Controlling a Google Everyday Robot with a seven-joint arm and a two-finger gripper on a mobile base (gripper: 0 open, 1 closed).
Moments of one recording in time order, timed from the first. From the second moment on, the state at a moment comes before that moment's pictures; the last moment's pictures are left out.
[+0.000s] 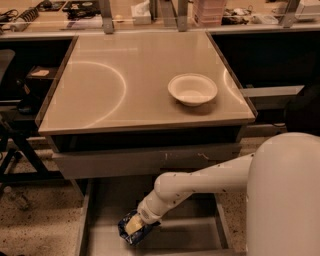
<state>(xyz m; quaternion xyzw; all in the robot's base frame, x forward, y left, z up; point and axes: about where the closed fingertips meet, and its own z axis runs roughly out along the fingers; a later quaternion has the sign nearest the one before) 0.431 0.092 0.424 -0.39 0.87 0.29 0.06</state>
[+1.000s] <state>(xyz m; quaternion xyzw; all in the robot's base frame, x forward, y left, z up) 0.431 0.091 0.422 -0.39 0.87 0.30 0.06</state>
